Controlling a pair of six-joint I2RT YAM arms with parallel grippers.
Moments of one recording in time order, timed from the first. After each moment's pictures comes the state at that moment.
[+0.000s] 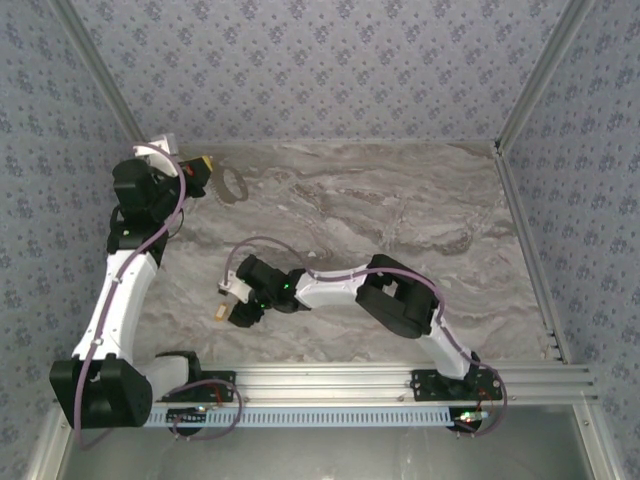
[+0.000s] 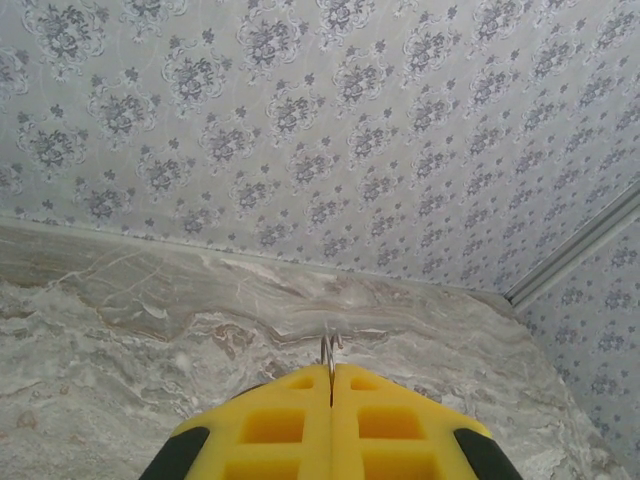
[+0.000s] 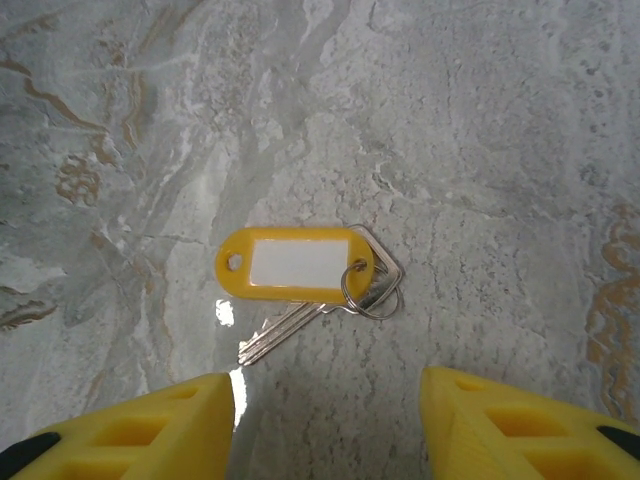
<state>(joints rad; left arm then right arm) 0.00 1.13 1.03 -0.07 0.43 -0.44 1.16 2.17 1.43 -0.05 -0.23 -0.03</state>
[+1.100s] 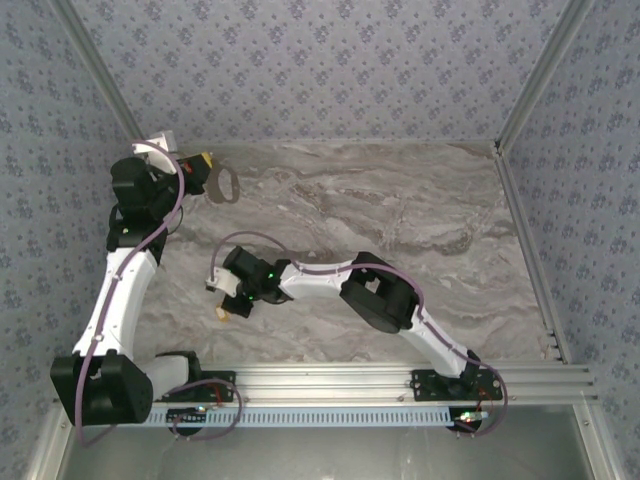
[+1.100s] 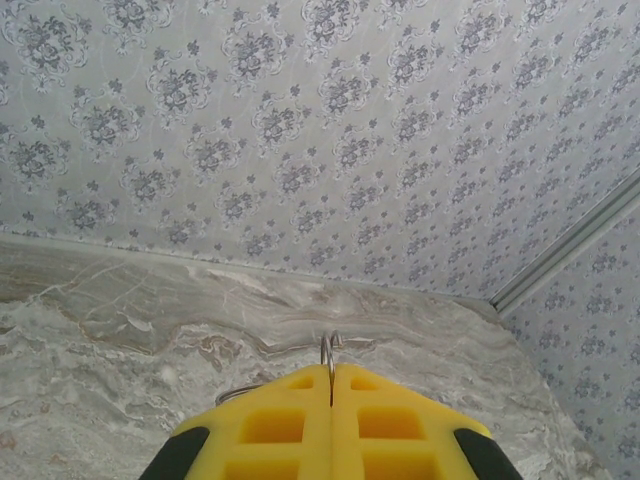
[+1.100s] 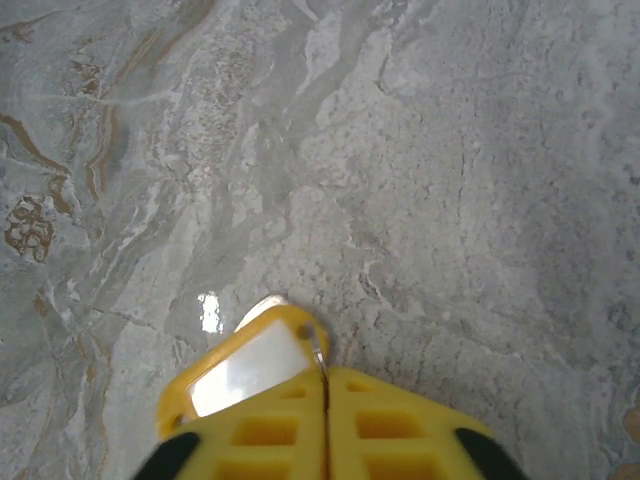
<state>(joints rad) 0.01 1.15 1.04 -0.03 0.46 -0.46 1.14 2.32 1.67 -0.17 -0.31 -0.13</state>
